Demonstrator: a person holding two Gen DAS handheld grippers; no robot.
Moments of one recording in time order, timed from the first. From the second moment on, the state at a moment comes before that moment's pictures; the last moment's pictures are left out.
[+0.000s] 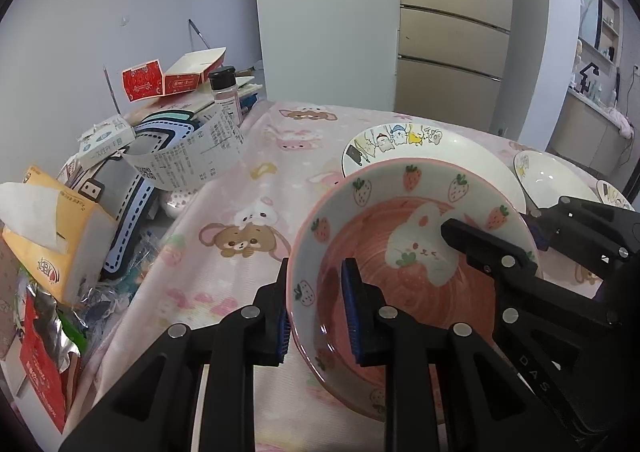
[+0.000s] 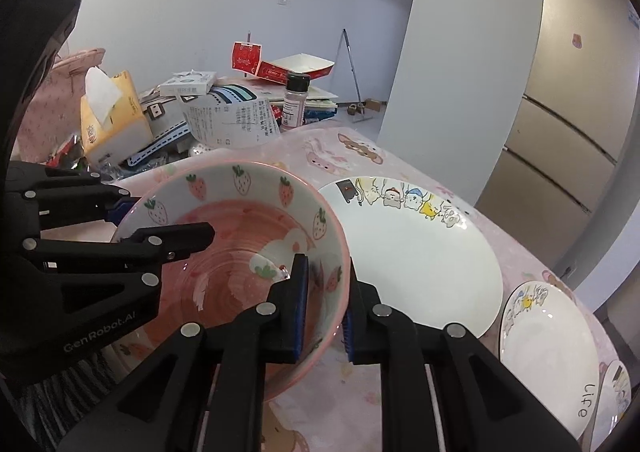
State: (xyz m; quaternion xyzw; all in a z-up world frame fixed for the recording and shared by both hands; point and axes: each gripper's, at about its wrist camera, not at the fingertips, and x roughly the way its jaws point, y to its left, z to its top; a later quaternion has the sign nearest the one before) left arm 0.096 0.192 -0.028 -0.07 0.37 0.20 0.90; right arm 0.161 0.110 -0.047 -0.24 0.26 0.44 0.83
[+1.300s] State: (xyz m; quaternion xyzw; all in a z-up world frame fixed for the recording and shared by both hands) left arm 0.076 0.190 0.005 -0.06 0.28 0.22 0.93; right arm 0.187 0.051 0.034 -0.09 0.24 0.47 0.84
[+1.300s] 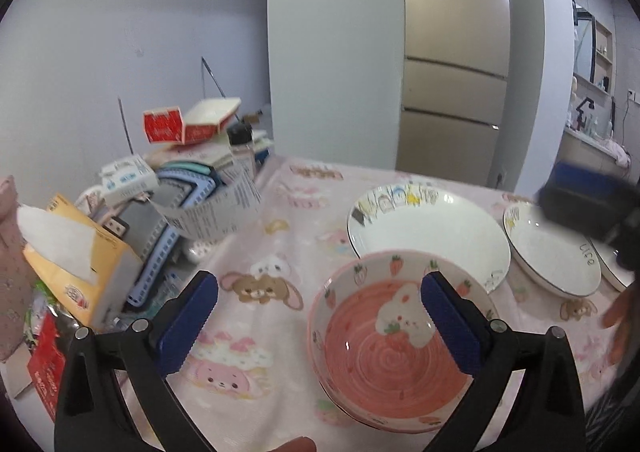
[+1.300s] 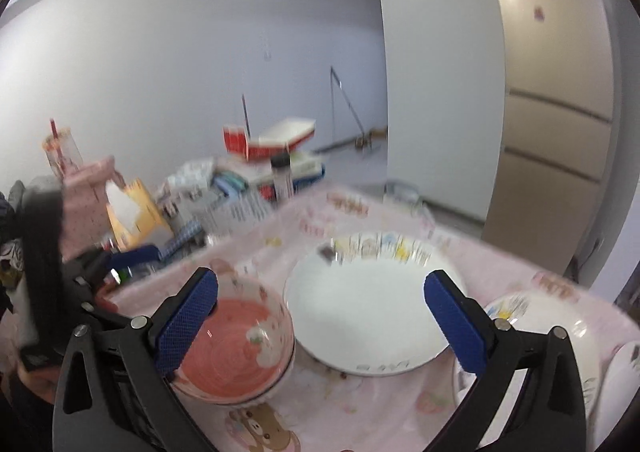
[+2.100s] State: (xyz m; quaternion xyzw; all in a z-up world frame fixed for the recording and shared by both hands) left arm 0.037 0.020 0.142 0.05 0.06 -0.05 1.00; right arm 0.093 -0.123 0.172 -0.10 0.02 0.33 0.94
